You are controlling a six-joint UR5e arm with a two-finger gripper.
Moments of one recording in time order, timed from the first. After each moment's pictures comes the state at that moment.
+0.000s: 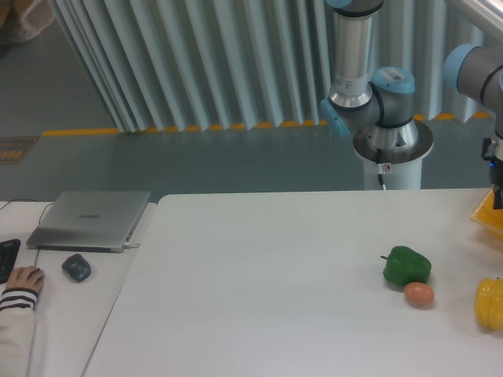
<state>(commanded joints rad) 2.64 -1.79 -1.53 -1.32 1.55 2.02</state>
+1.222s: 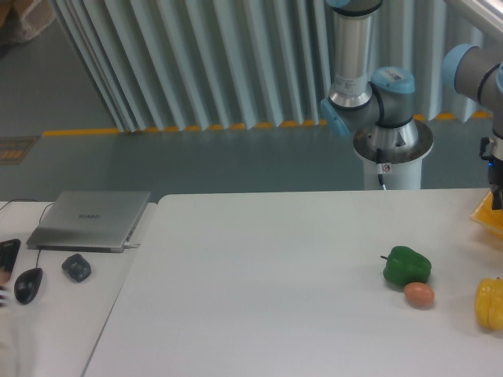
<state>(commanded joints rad) 2.63 -1.77 -1.54 -1.30 1.56 1.98</state>
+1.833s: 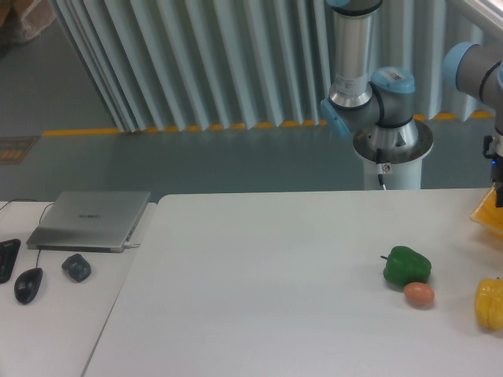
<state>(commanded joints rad) 2.63 -1.78 -1.55 -1.30 1.57 1.89</state>
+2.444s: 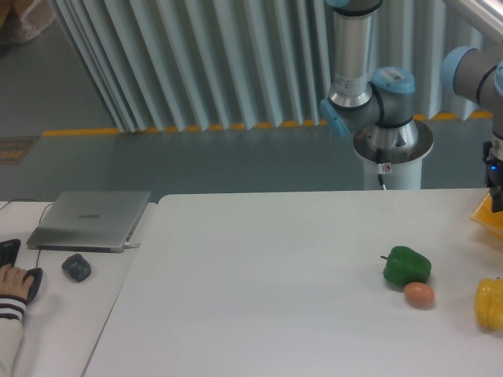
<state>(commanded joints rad) 2.63 -1.79 -1.54 -1.26 1.58 1.63</state>
